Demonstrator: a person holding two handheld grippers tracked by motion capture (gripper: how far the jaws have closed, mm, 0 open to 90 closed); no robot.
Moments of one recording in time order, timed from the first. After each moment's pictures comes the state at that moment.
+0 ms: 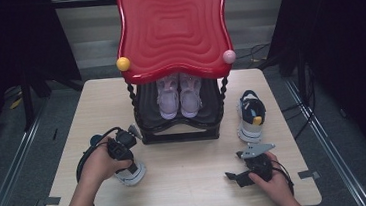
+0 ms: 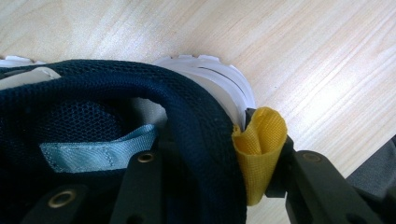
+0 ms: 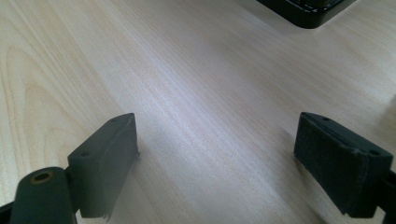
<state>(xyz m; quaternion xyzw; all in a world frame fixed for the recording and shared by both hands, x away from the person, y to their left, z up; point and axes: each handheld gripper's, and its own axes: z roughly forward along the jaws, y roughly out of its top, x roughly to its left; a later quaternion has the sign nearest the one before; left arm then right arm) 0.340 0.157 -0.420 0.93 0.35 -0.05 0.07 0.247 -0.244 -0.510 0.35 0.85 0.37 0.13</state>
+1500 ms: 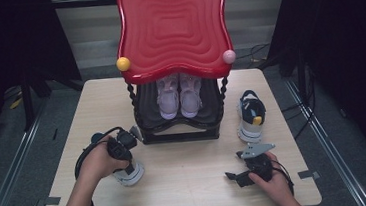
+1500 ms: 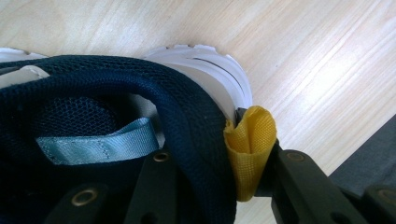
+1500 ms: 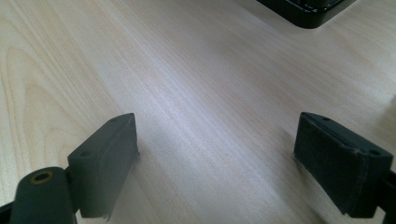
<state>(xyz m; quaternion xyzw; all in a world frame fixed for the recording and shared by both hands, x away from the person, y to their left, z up) 0.342 0.157 -0.417 0.95 0.30 -0.06 0.02 0.247 -0.244 -0.510 0.35 0.85 0.37 0.13</state>
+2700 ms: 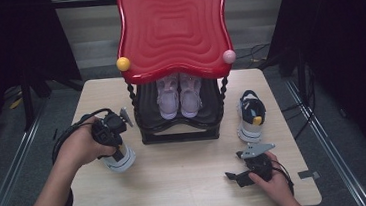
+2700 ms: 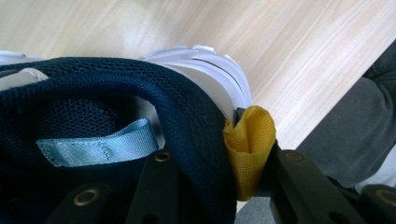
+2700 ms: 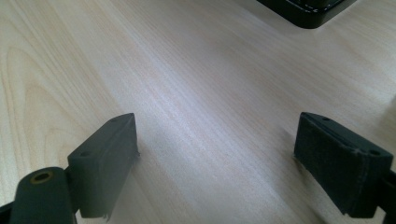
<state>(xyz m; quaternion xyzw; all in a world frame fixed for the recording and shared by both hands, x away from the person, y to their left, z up) 0.343 0.166 -0.333 0.96 0.26 -0.03 0.03 0.248 -0.244 -0.511 0.35 0.85 0.37 0.14</state>
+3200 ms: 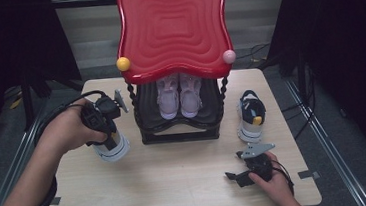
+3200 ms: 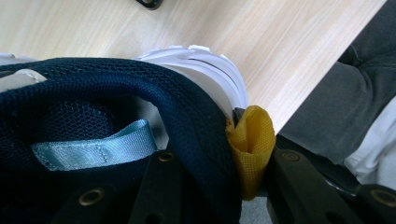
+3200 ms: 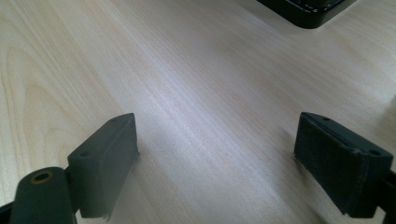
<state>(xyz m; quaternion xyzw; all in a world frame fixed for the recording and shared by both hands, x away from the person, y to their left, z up) 0.341 0.166 -0.271 0.97 0.25 -0.02 0.03 0.248 -0.244 -0.510 0.35 0.85 0.37 0.14</state>
